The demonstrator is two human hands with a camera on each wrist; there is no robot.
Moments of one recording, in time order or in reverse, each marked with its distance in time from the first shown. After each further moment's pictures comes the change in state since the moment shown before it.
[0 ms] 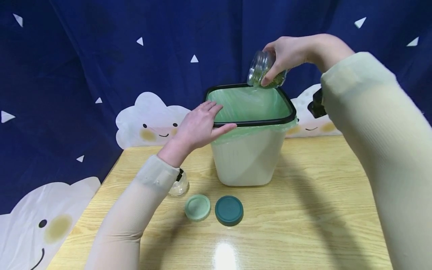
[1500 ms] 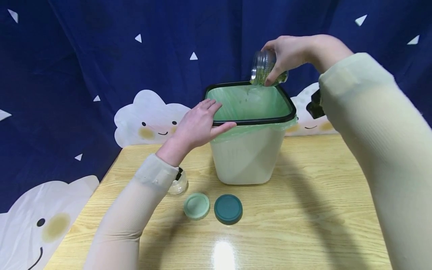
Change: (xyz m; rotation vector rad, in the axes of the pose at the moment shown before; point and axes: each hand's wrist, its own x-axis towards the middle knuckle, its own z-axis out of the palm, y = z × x) left_hand -0.003 0.001 -0.002 -0.013 0.017 0.000; right_hand 0.000 -0.003 0.003 -0.078 0.050 -0.015
